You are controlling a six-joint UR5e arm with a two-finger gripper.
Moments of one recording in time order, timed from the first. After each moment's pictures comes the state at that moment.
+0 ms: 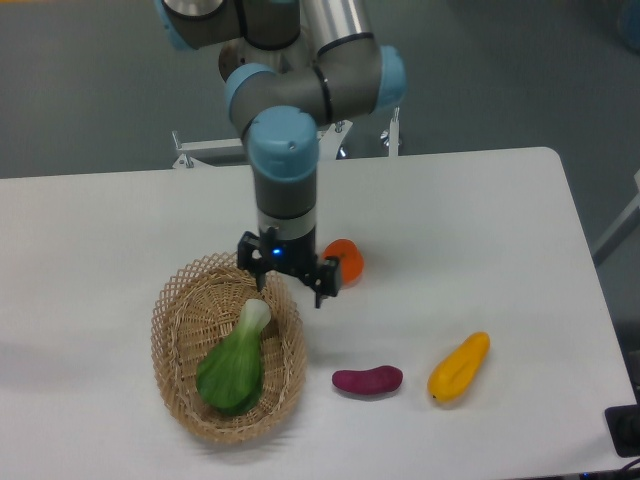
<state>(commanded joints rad) 2.24 -1.85 -1.88 -0.82 1.50 0.67</state>
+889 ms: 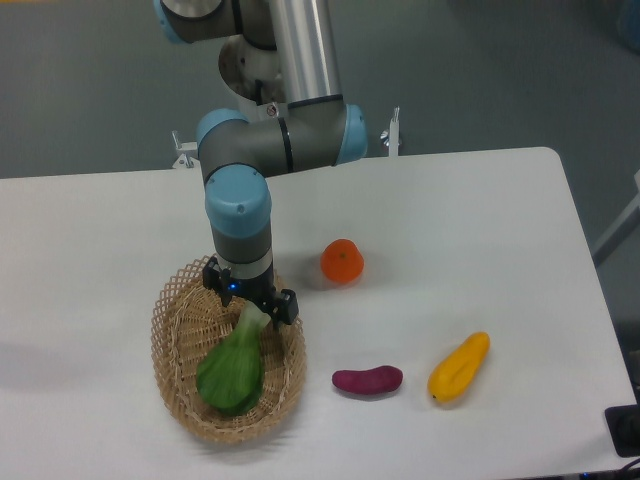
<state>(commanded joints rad) 2.18 -1.97 -1.86 -0.79 1.54 0.67</state>
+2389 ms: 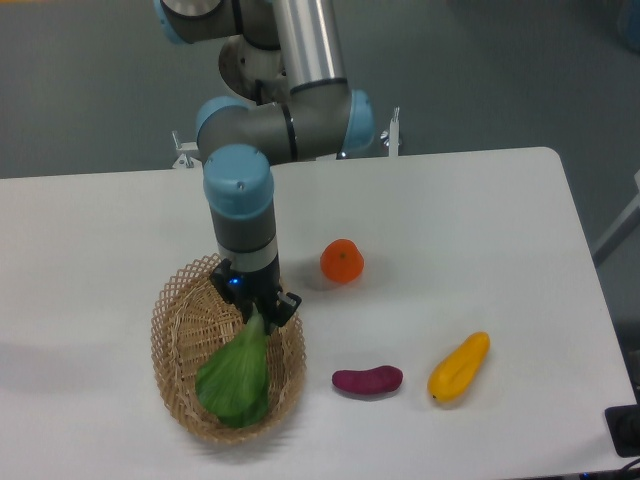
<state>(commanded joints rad) 2.26 -1.85 -1.78 -0.80 1.52 0.78</state>
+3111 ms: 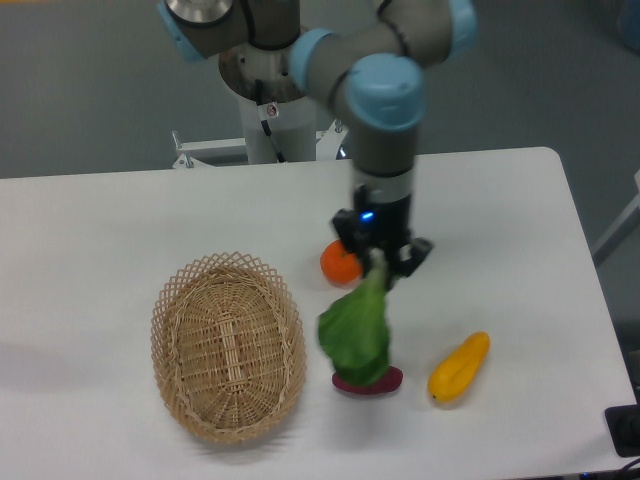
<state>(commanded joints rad) 2.69 -1.75 -1.74 -0.97 1.45 1.31</state>
